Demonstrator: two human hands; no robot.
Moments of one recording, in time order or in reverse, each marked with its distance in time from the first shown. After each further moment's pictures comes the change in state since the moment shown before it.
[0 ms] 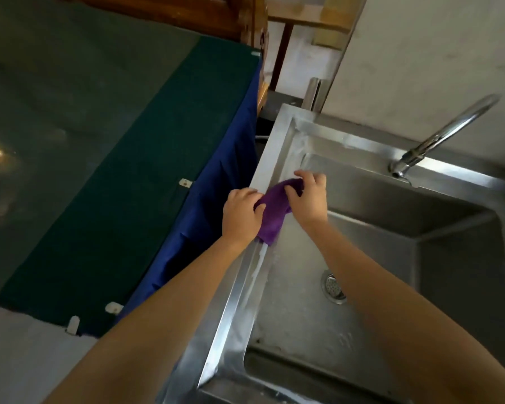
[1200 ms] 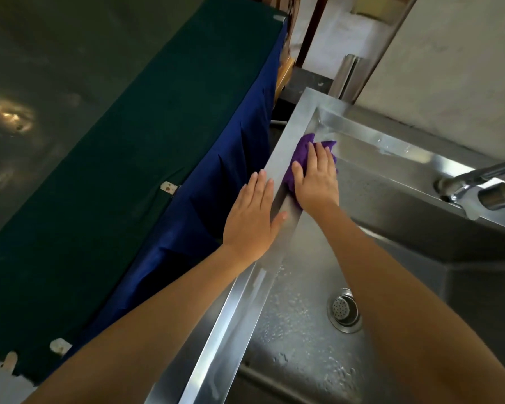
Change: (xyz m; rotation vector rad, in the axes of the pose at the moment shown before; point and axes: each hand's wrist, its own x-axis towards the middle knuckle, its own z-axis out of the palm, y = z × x) left_hand 0.046 -0.018 0.057 0.504 -0.116 0.062; right_hand 0.113 0.045 0.054 -0.414 -0.087 -0.178
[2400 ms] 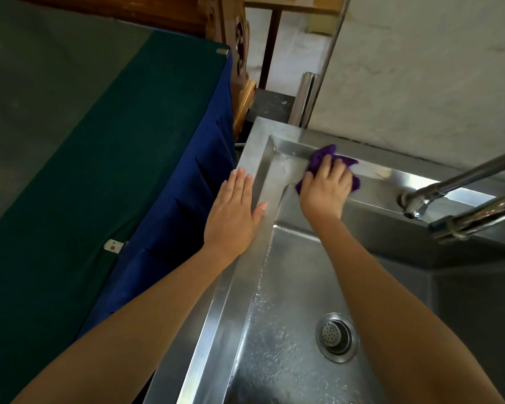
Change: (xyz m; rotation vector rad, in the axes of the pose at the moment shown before) left_hand 0.090 0.016 -0.002 0.026 0.038 0.050; right_hand 0.049 0.070 -0.022 -0.138 0.275 0.272
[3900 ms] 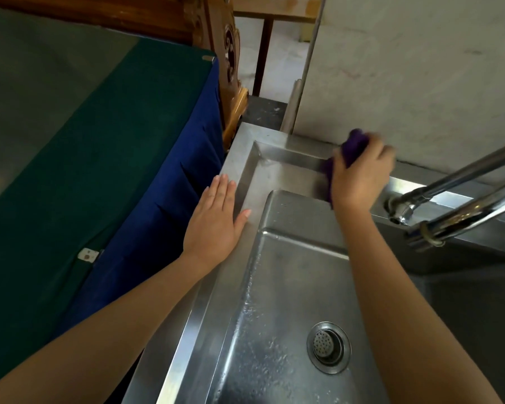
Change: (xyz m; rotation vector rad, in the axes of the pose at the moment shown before) left_hand 0.001 0.000 0.002 0.018 0.017 0.005; right_hand 0.036 0.028 -0.068 0.336 0.295 0.146
